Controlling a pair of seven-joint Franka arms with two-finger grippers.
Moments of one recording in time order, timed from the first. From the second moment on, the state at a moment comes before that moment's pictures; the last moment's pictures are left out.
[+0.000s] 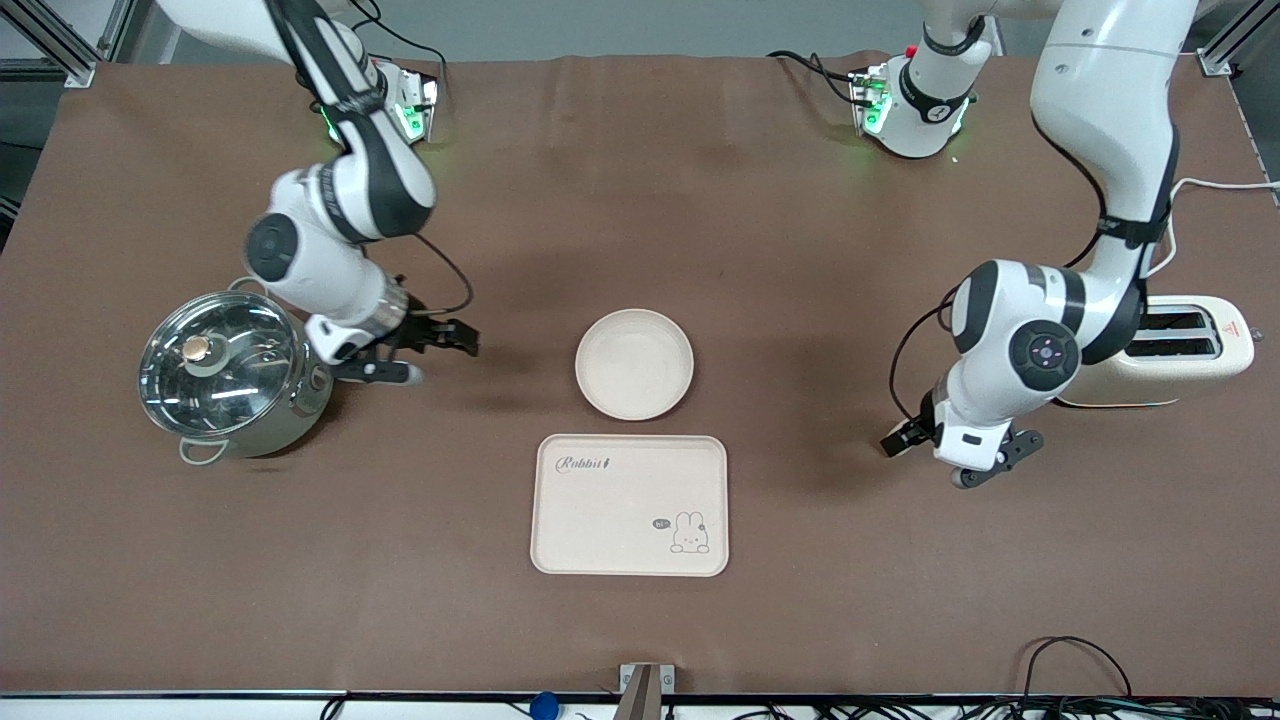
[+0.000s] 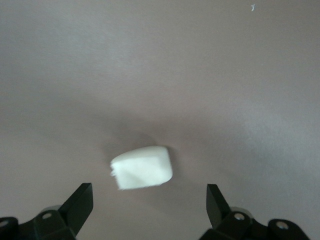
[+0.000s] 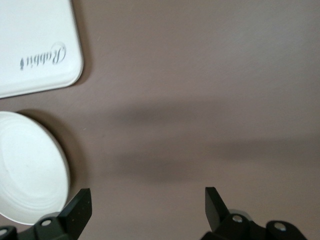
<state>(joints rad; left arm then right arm) -0.18 0.53 -0.04 -1.81 0.03 2.34 -0.73 0.46 0.24 -0.06 -2.19 0.43 2.45 0.24</state>
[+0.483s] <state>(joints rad) -0.17 0.66 -0.03 -1.73 0.03 2.35 -0.80 0.62 0.37 -0.06 -2.13 0.52 2.60 0.37</state>
